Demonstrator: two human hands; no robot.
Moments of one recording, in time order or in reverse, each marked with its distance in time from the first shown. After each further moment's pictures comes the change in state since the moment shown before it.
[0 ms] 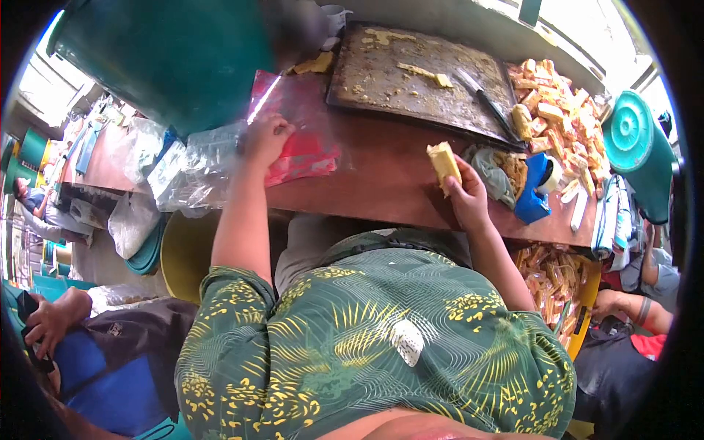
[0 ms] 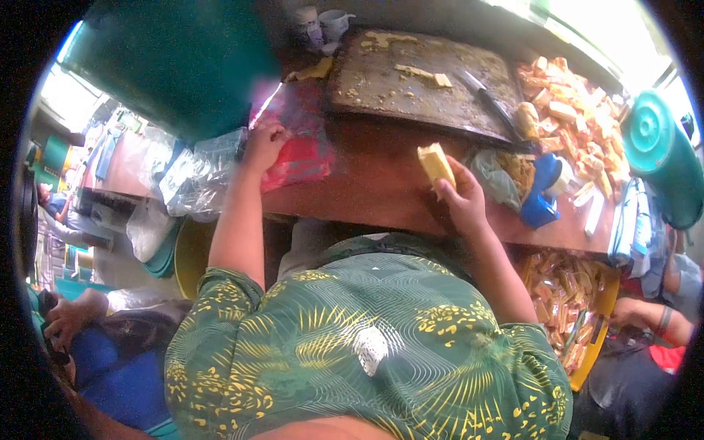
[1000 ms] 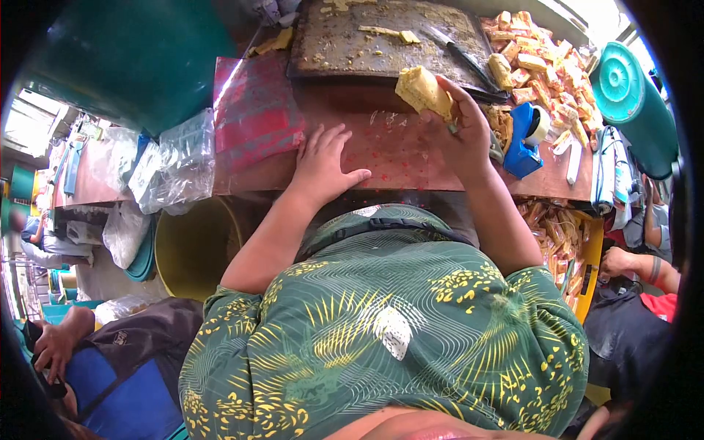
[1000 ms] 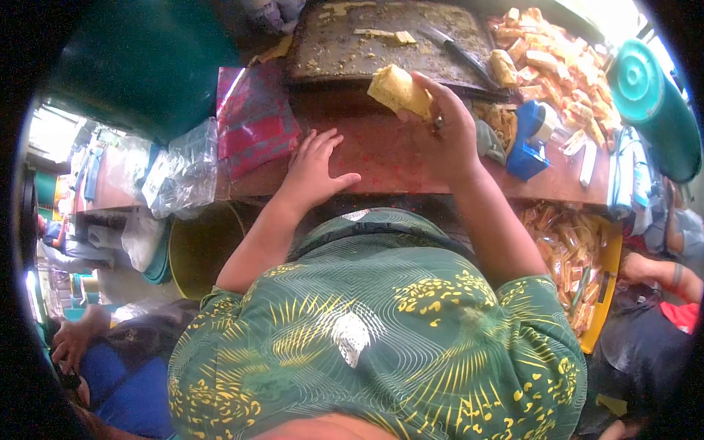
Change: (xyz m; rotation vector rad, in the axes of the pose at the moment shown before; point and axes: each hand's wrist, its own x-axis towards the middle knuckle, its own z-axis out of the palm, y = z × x) left_hand -0.099 0.198 0.037 -0.020 -0.361 0.102; right_hand 0.010 -0.080 0.026 -0.472 0.110 -0.451
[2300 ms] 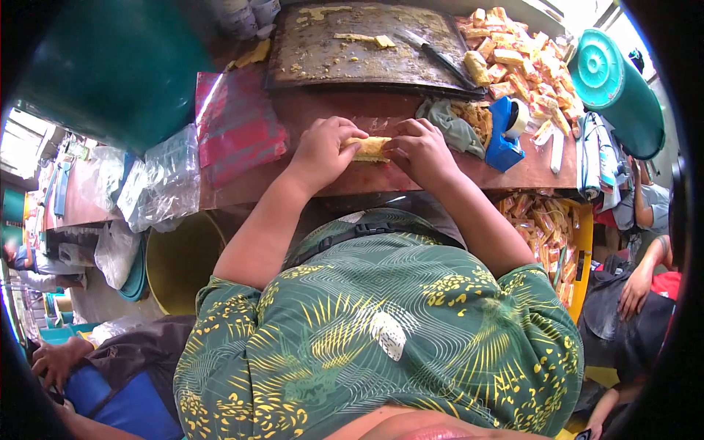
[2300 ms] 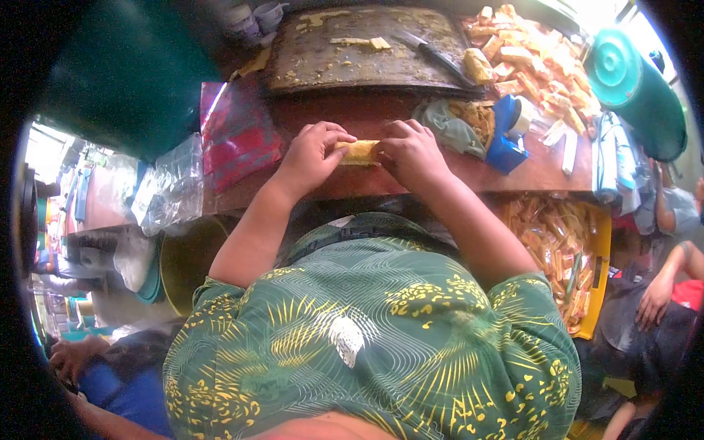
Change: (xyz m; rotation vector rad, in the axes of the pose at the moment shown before) left_hand 0.043 0.026 -0.014 -0.285 0.134 0.327; right_hand -0.025 0.017 -0.002 -0.646 -0.324 -0.207
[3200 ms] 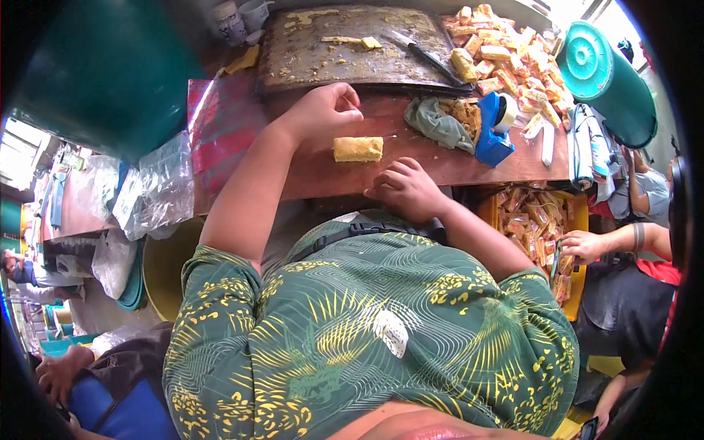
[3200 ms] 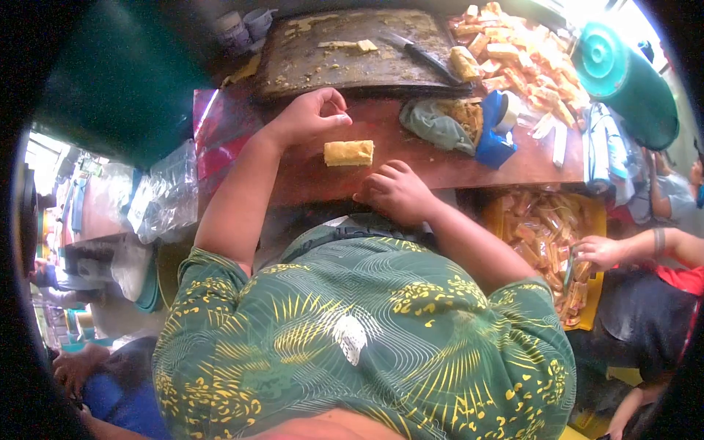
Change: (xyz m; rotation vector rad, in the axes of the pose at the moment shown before) left_hand 0.076 -0.018 -0.019 -0.370 -0.348 -0.189; right_hand -0.055 -0.003 0.019 -0.020 -0.230 -0.365
